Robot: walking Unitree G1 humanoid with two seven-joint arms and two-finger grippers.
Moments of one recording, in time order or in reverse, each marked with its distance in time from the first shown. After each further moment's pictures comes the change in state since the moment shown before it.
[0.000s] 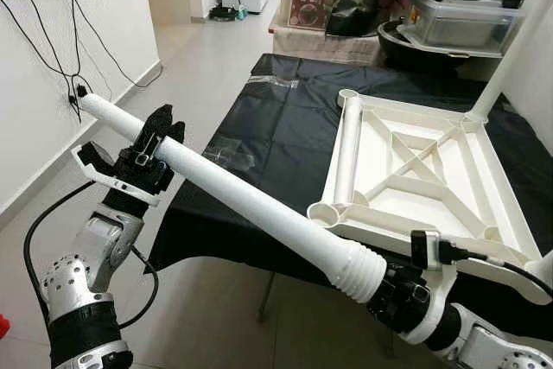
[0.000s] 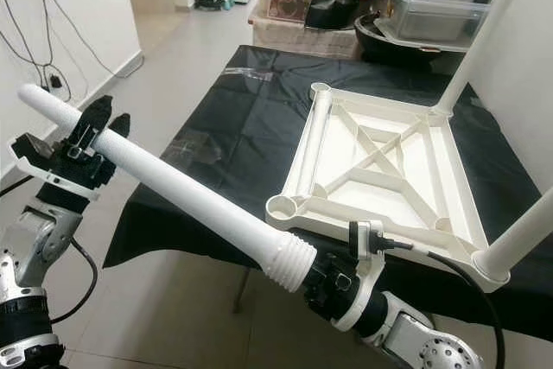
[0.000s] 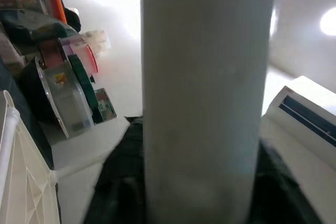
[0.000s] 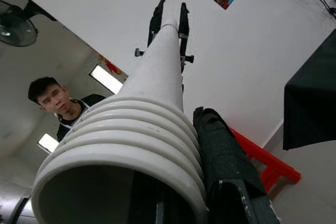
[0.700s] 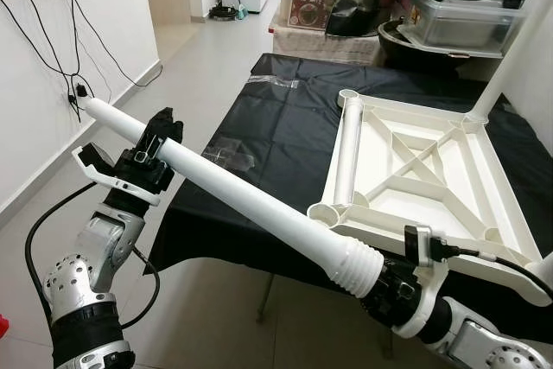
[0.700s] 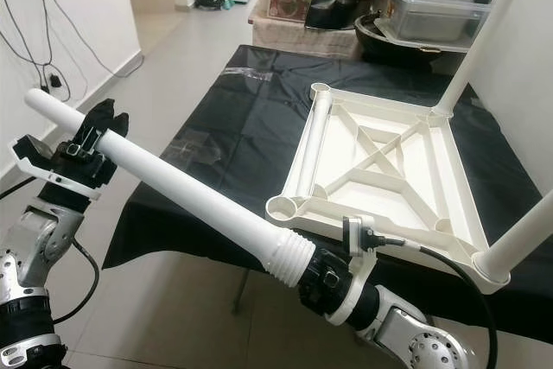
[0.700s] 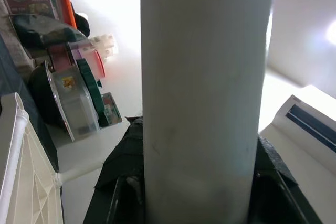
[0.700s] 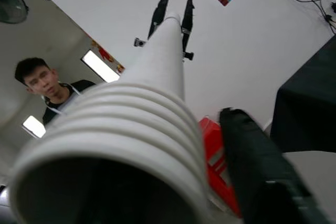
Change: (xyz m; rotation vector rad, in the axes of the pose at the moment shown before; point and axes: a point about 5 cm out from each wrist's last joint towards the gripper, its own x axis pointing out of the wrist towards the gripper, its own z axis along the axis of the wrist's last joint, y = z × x) left arm 0.000 0.005 0.001 -0.014 -0.026 0.031; right arm 0.004 -0.005 0.002 -0.099 0.025 -0.012
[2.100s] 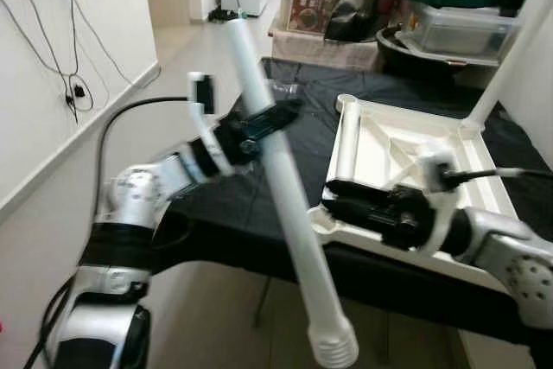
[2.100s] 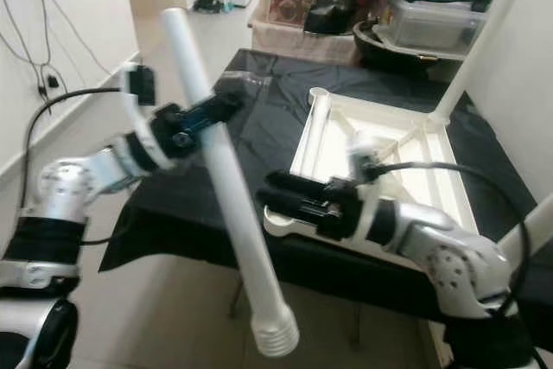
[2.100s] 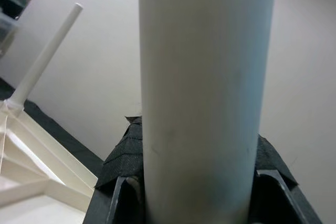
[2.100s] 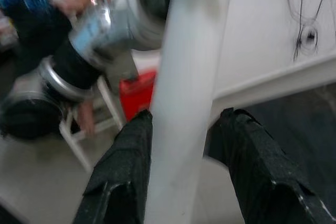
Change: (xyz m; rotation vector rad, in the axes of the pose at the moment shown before) left arm 0.090 -0.043 -0.106 0.453 0.735 -0.414; right arm 0.045 0.019 0.085 -0.566 0.342 0.009
